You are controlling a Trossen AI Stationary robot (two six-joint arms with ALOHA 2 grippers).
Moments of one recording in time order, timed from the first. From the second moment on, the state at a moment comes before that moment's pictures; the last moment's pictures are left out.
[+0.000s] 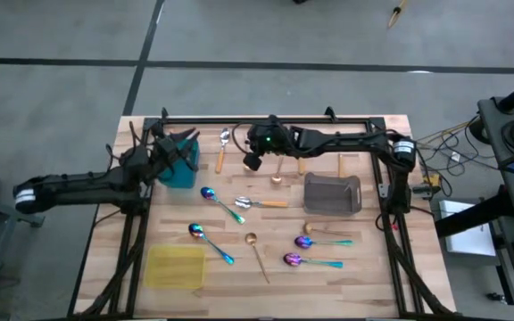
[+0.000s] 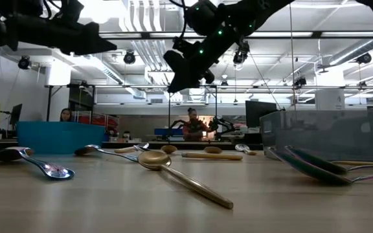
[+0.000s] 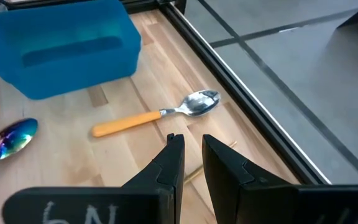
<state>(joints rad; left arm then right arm) 0.31 0.67 0.26 0.55 -0.46 0.31 -0.28 1.90 1.46 -0.14 0.23 0.03</state>
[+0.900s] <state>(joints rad) 0.36 0.75 0.26 0.59 -0.46 0.27 -0.28 1.93 1.46 -0.14 0.23 0.05</state>
